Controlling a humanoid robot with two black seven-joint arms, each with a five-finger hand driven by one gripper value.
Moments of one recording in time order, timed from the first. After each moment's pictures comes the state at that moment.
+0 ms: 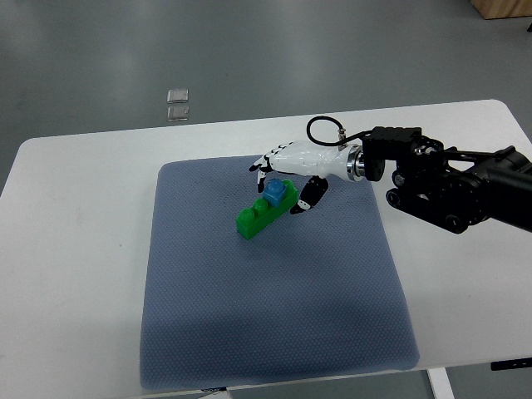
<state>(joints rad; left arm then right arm) 0.06 0.00 -0.09 -0.12 0.07 -0.20 -0.04 1.10 -0.23 0.08 0.83 -1.54 0.03 0.41</state>
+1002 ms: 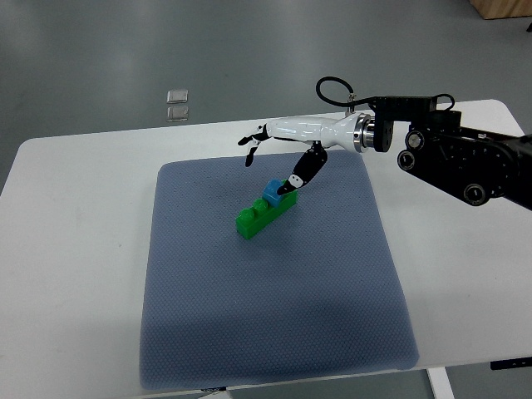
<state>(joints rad) 0.06 0.00 -0.09 -0.12 0.07 -0.20 -0.04 1.09 -0.30 0.34 0.93 -1.35 0.30 0.40</state>
